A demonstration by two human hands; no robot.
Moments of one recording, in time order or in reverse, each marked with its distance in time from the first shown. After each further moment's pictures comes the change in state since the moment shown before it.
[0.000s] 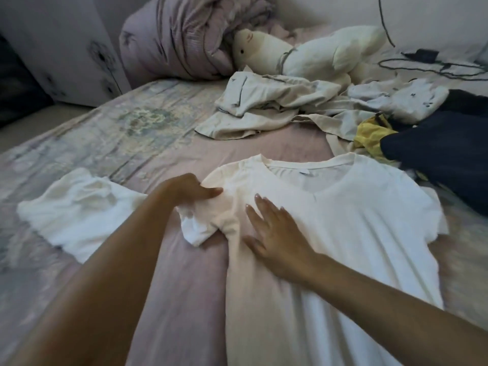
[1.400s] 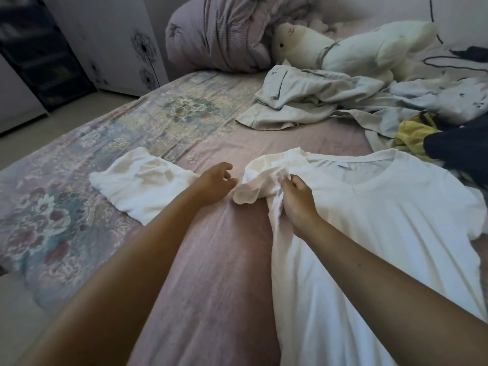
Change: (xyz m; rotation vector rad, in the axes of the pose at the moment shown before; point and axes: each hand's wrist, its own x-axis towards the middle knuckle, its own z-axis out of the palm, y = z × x) left_hand -0.049 -0.053 0.006 -0.209 0.269 0.270; right_hand 0.043 -0.061 -0.013 1.202 0.326 0.583
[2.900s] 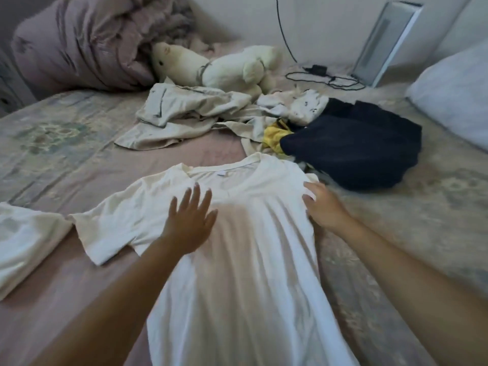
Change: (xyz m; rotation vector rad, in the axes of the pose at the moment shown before) left_hand -0.033 0.118 0.142 0.565 0.043 0.459; right_hand 0.002 0.021 -0.296 -0.807 0.229 -0.123
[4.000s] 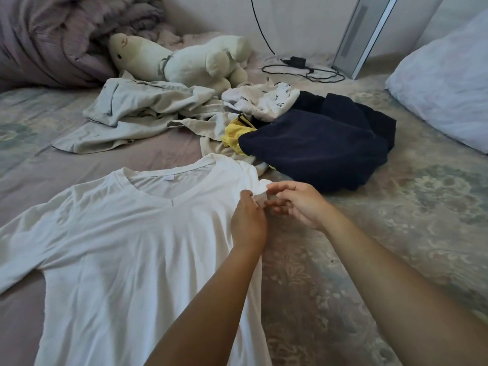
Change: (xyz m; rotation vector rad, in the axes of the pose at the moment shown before) left_hand 0.083 0.231 0.045 -0.773 0.183 -0.332; right_hand 0.036 0.053 -0.044 0.827 -0.259 0.293
